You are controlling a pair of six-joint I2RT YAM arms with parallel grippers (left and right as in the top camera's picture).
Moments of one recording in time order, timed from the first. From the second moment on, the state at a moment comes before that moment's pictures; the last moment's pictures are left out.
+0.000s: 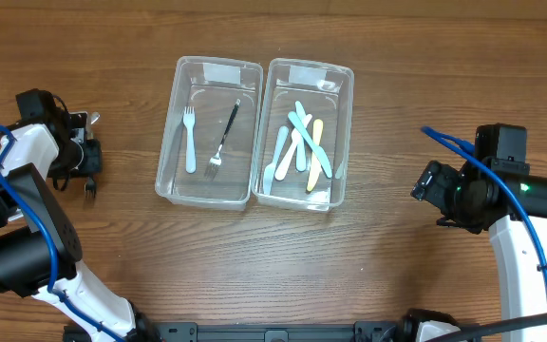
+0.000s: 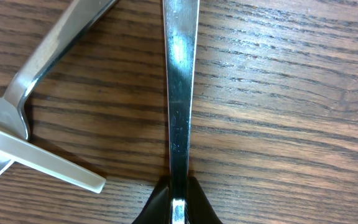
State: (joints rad) left arm 0.41 1.96 1.23 -0.66 0.03 0.25; right arm -0.14 1.19 1.10 -1.18 -0.05 0.38
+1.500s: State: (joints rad) left arm -0.32 1.96 1.59 -0.99 0.03 0.07; right arm -0.14 1.19 1.10 -1.18 -0.07 0.38
